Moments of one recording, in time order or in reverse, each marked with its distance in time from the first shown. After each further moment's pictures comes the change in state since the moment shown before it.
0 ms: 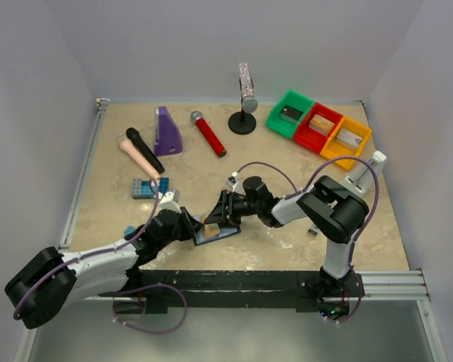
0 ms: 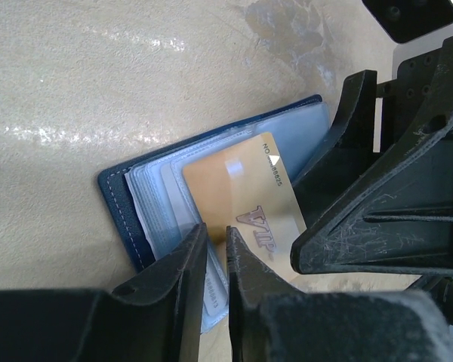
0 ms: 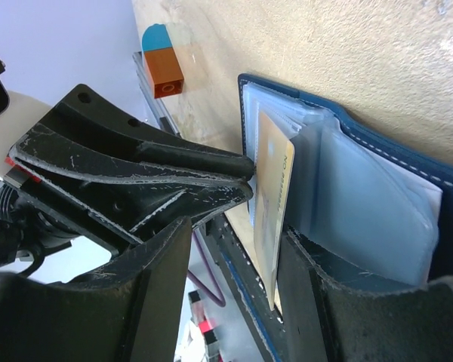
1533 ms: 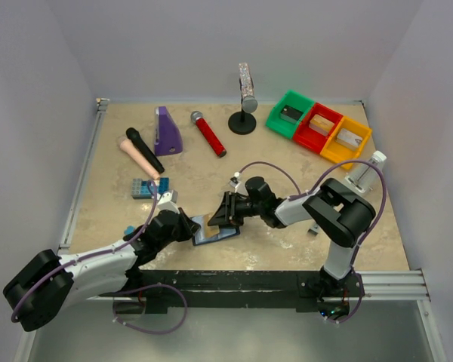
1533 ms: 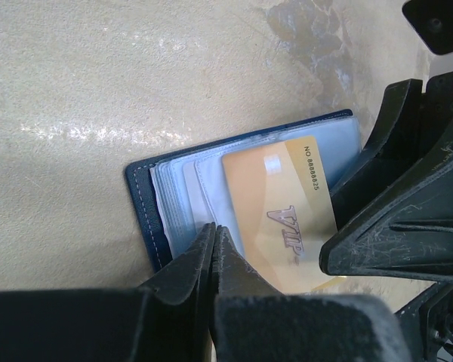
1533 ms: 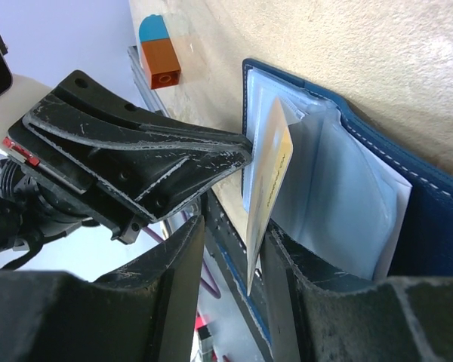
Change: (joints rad) left arm -0.001 -0.034 0.000 -0.072 -0.039 -0.009; right arm -0.003 -0.054 -0.025 -0.048 0.004 -0.031
